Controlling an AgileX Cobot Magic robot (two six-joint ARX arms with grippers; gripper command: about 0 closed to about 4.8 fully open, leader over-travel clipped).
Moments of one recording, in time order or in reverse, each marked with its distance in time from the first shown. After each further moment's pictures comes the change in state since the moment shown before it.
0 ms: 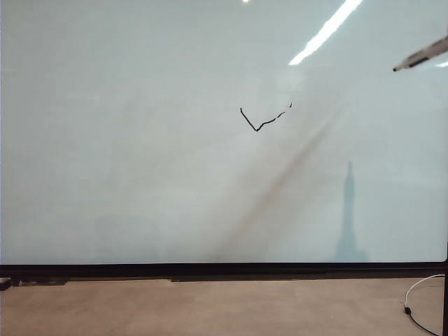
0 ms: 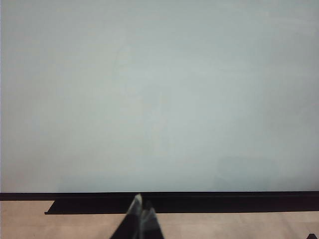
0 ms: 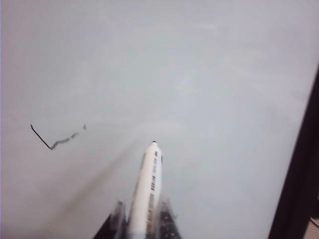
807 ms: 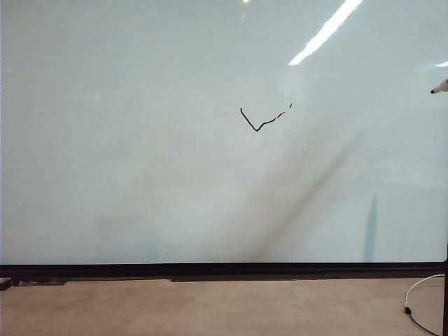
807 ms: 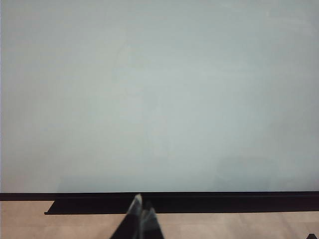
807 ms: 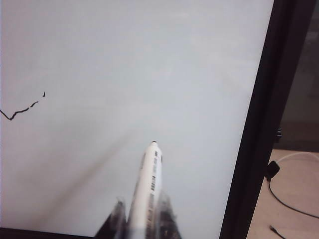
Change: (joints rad) left arm 0.000 0.000 0.000 0.000 0.000 0.000; right arm -0.105 -0.180 -0.090 -0.125 -0.002 -0.019
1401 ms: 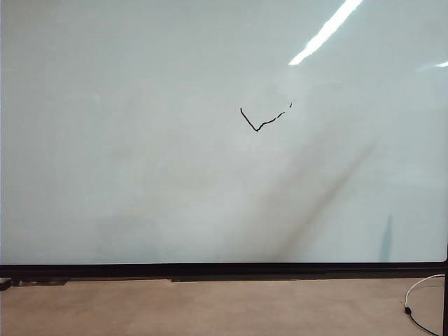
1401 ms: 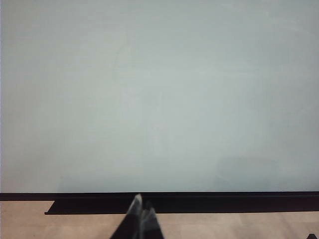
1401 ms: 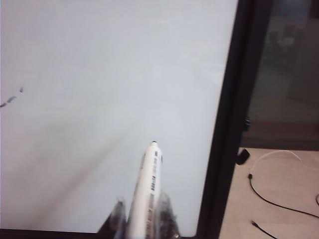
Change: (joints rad) left arm 0.000 0.000 0.000 0.000 0.000 0.000; right arm -0.074 -0.217 -0.051 -0.148 0.002 0.000
